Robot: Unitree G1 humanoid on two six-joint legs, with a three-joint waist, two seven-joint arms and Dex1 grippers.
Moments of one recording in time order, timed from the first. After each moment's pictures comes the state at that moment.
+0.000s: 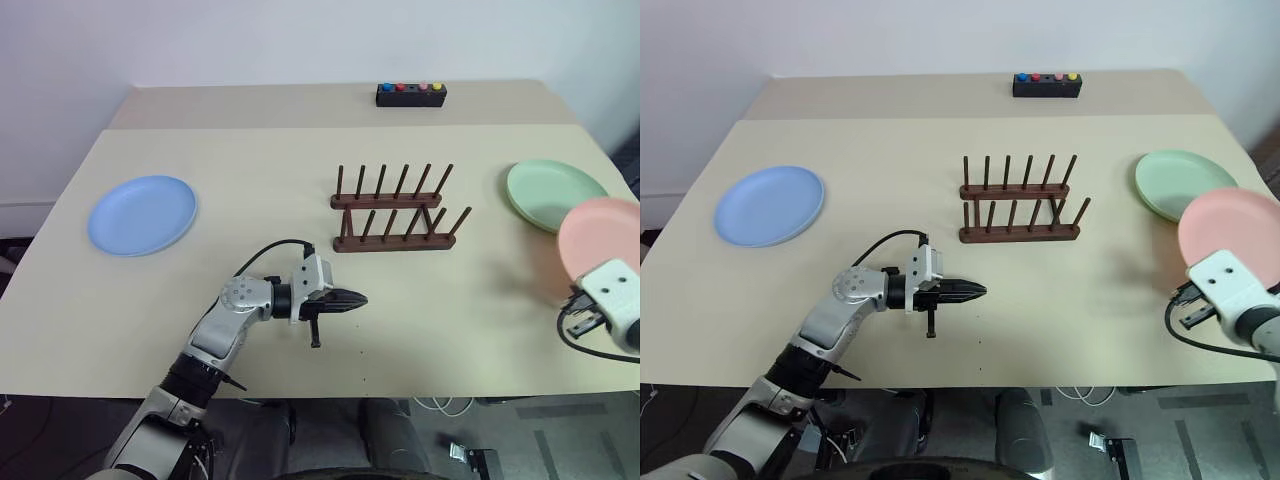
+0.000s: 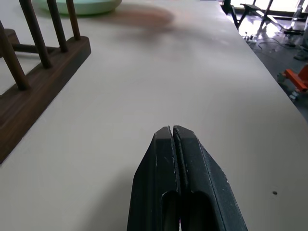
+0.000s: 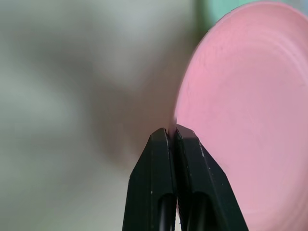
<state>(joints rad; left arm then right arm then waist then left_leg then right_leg) -0.40 0.30 -0.34 0.10 -0.22 0.10 -1.07 0.29 -0.92 -0.56 -0.35 -0.01 0.43 0.62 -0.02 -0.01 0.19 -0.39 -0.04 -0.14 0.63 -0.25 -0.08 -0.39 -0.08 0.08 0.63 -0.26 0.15</state>
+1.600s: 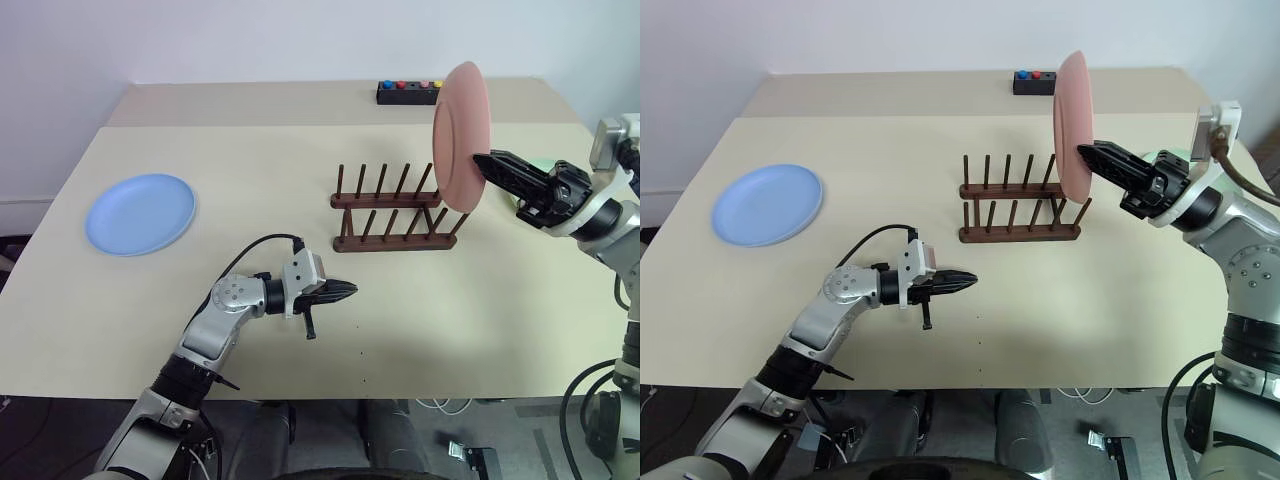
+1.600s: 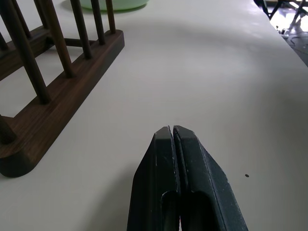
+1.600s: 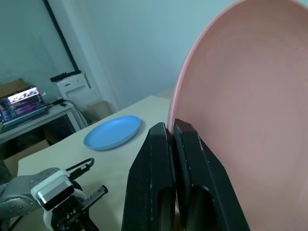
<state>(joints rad) -0.36 0.34 -0.32 0.06 -0.21 0.10 -0.98 -0.47 -0.76 -0.41 -0.02 0.96 0.74 0.94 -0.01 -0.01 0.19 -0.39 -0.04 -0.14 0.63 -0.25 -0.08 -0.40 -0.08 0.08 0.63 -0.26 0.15</state>
